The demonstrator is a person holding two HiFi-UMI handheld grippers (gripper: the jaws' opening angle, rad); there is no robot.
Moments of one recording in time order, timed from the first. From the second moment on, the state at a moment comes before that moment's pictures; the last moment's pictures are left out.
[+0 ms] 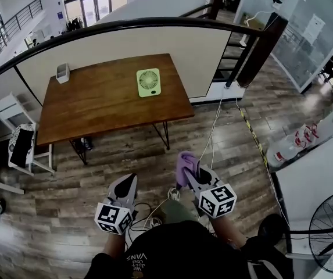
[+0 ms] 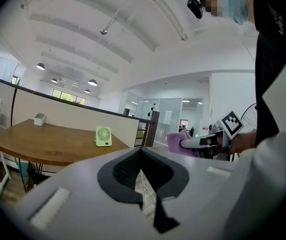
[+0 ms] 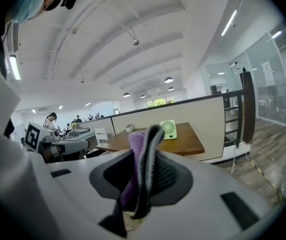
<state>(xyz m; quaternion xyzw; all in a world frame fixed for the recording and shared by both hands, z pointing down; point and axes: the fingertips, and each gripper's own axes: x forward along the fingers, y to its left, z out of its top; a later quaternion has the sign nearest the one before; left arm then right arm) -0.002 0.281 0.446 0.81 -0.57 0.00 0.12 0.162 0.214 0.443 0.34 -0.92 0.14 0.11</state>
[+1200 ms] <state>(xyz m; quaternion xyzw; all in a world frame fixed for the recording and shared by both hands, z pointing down) -0.053 0.080 0.461 0.74 -0.65 0.03 0.14 0.103 -0.017 0.468 0.25 -0.95 0.15 0.14</state>
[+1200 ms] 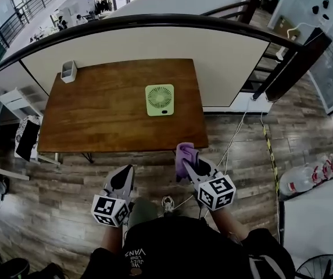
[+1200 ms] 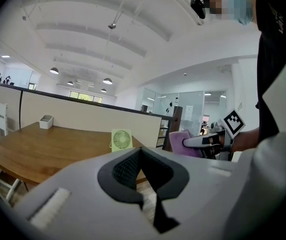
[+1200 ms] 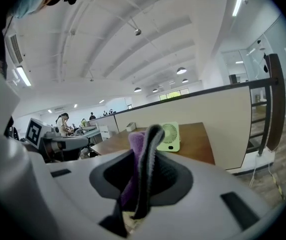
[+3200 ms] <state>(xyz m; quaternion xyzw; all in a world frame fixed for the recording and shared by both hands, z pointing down) -0.148 -0.185 0.605 0.88 -0.40 0.12 0.25 -0.067 -0.179 0.521 0.38 -0.90 0.09 0.19</state>
